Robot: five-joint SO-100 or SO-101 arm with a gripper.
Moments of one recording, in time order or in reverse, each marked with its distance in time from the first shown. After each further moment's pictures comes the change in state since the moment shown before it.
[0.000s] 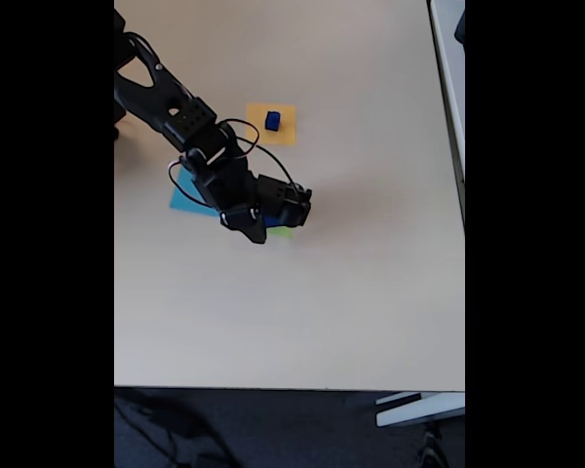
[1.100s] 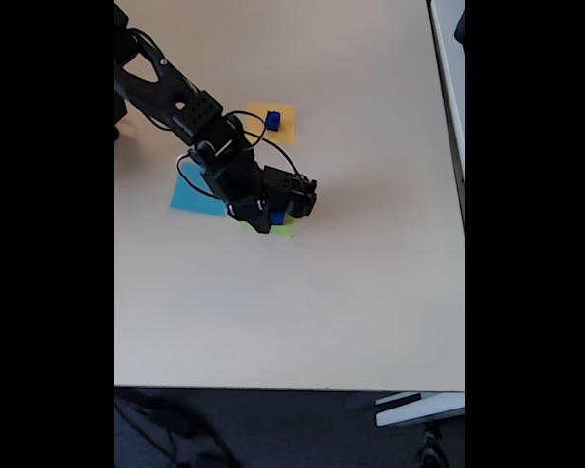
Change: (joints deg) arm -2.9 0.0 0.0 2.5 2.3
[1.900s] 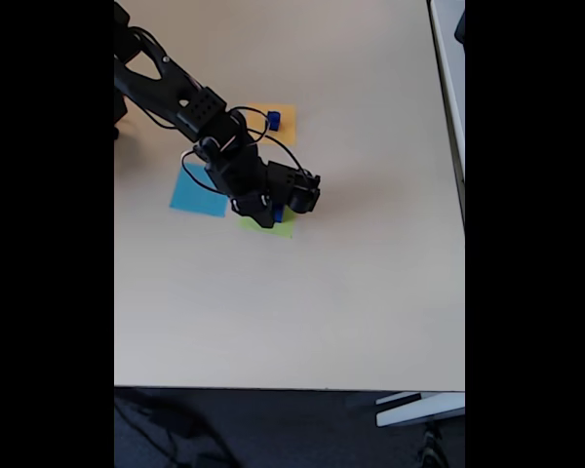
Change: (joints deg) arm -1.3 0.0 0.0 0.2 1.8
